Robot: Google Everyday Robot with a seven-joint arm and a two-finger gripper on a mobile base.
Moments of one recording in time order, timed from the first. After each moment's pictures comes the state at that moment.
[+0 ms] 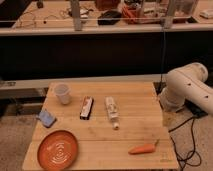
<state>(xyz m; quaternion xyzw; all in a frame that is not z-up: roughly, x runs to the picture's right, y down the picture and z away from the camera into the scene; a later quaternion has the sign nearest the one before) 0.291 0.114 0.681 -0.28 0.02 0.03 0.96</state>
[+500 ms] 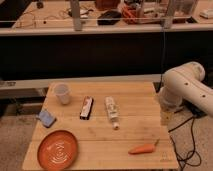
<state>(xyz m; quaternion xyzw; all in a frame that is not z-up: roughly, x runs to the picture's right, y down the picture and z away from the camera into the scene) 0.247 0.098 0.687 -0.27 0.01 -0.02 0.96</state>
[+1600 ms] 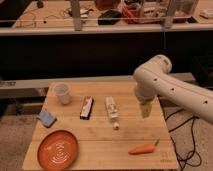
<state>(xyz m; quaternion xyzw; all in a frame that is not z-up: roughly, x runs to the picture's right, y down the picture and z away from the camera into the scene) 0.182 0.072 0.701 -0.25 0.00 -0.10 0.96</state>
